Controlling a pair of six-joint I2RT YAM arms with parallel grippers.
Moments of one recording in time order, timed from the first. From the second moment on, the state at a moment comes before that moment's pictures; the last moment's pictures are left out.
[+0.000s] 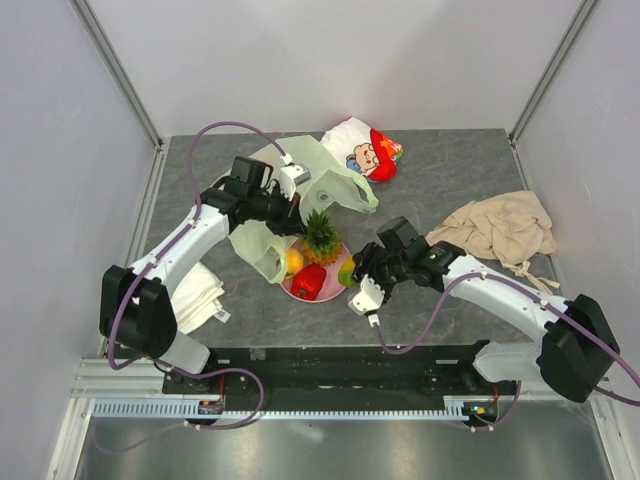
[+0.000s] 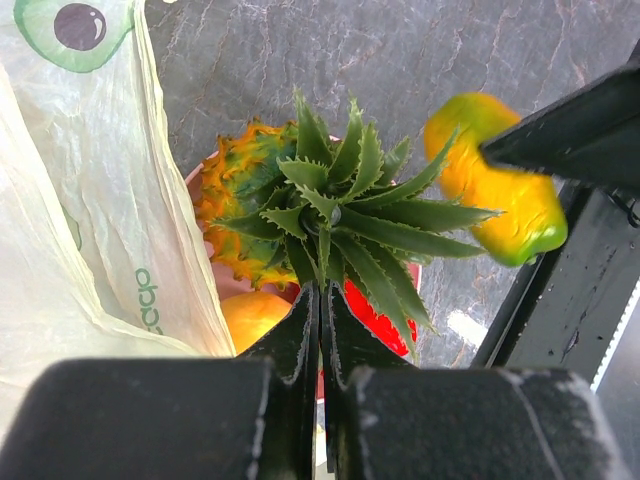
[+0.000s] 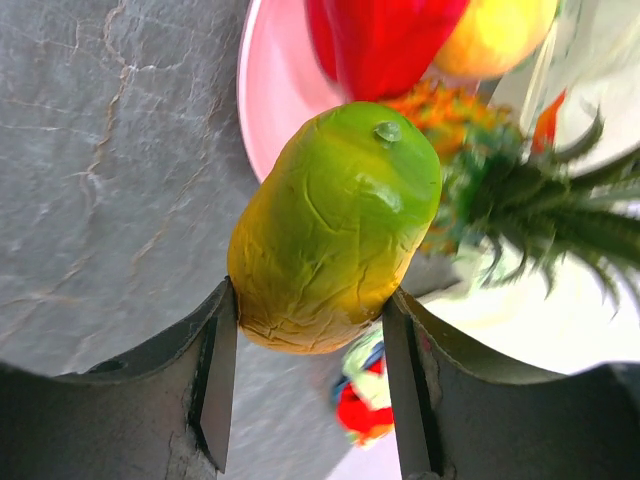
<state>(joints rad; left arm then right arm) -0.39 1.51 1.22 -0.55 0.63 0.19 0.71 1.26 0.85 -0.53 -0.33 -1.76</state>
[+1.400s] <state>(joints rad) -0.38 1.51 1.21 -0.54 0.66 0.17 0.83 1.45 0.84 -0.35 -0.24 -1.94</state>
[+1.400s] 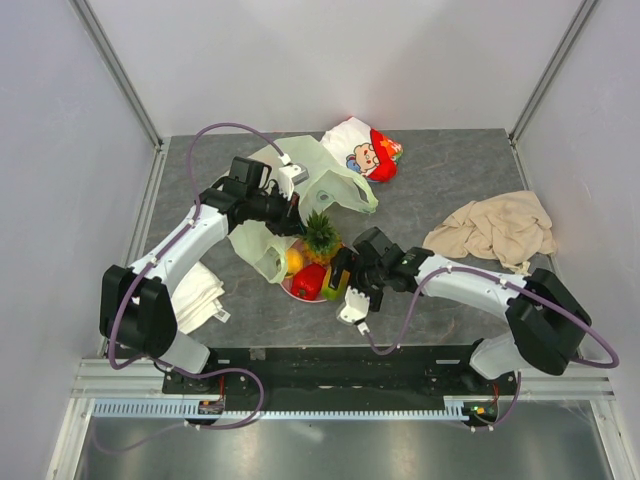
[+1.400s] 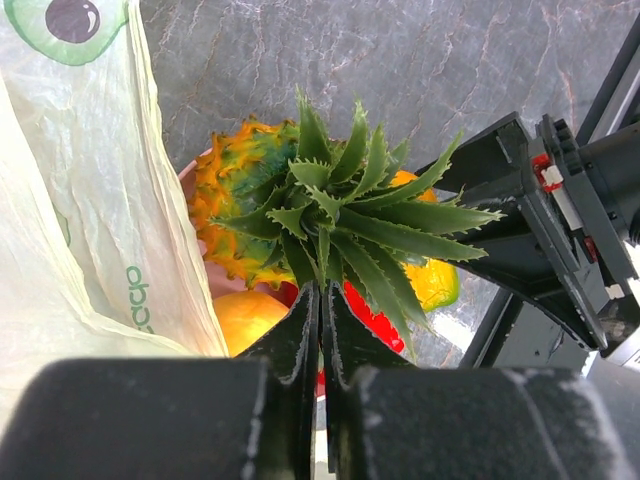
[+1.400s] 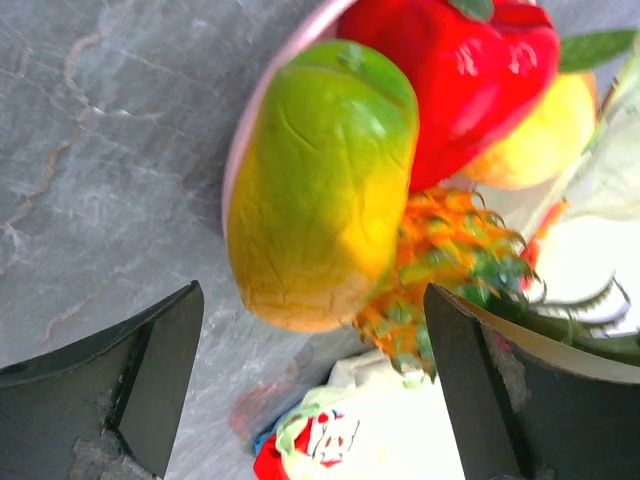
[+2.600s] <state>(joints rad) -0.45 1.17 1.13 -0.91 0.52 0.29 0.27 2.24 2.05 -0.60 -0.51 -0.20</state>
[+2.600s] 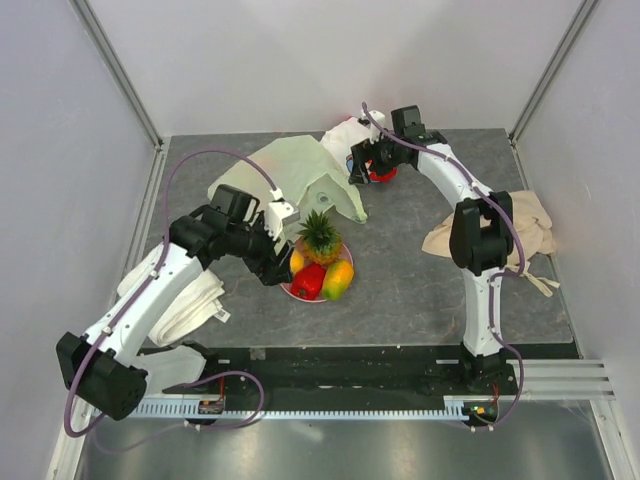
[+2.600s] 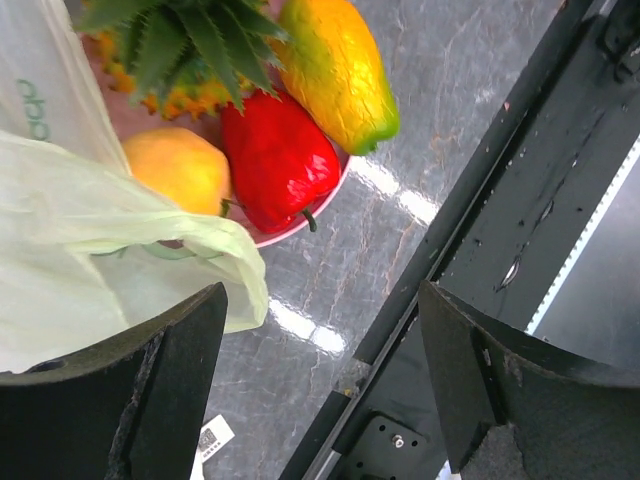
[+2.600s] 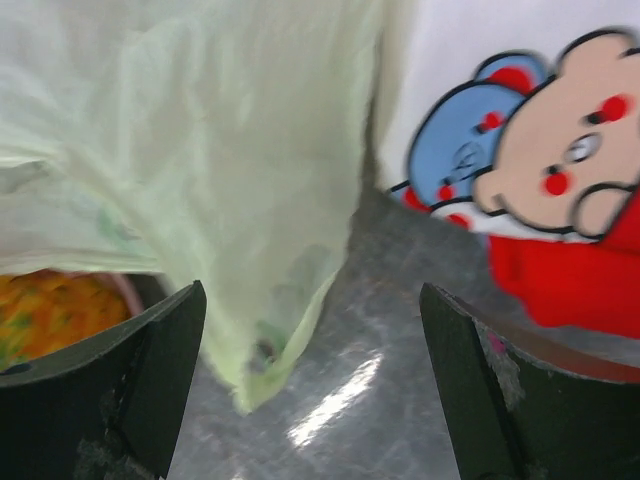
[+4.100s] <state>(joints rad) -0.27 1.59 1.71 -0.63 0.20 0.37 0.08 2.07 1.98 -0.38 -0.62 0.10</state>
